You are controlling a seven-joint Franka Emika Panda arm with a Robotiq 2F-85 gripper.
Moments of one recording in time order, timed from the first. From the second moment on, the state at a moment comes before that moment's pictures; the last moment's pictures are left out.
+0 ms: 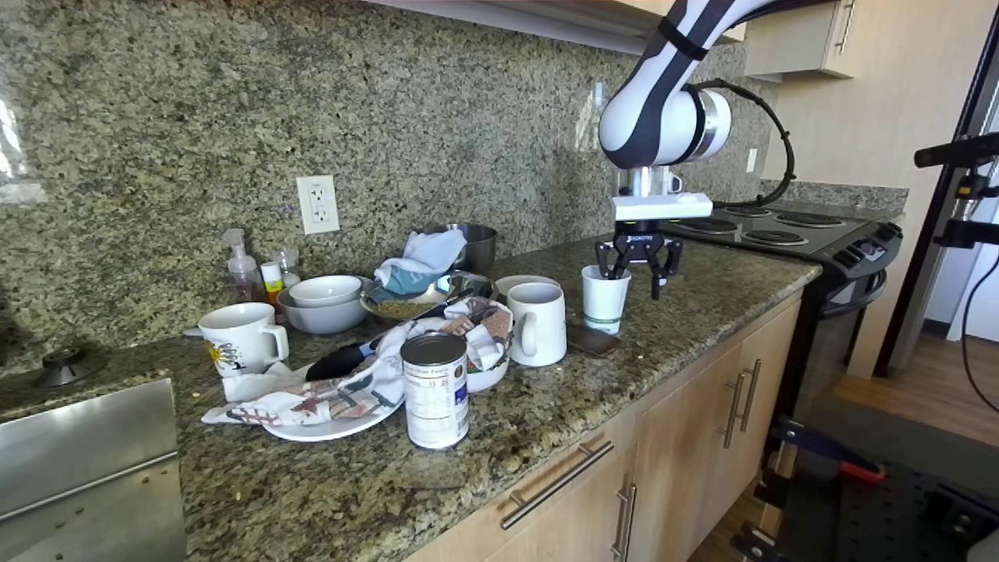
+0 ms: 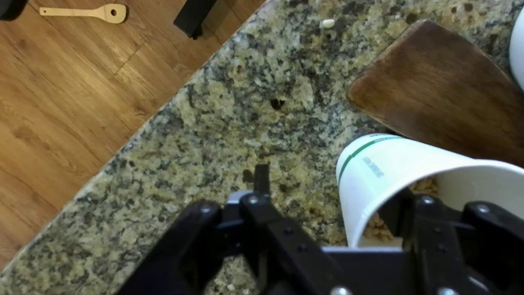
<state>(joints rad) -0.20 0.24 -0.23 -2.29 0.04 2.46 0.44</state>
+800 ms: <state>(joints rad) -0.17 0.22 -0.24 -2.28 0.02 2.46 0.50</state>
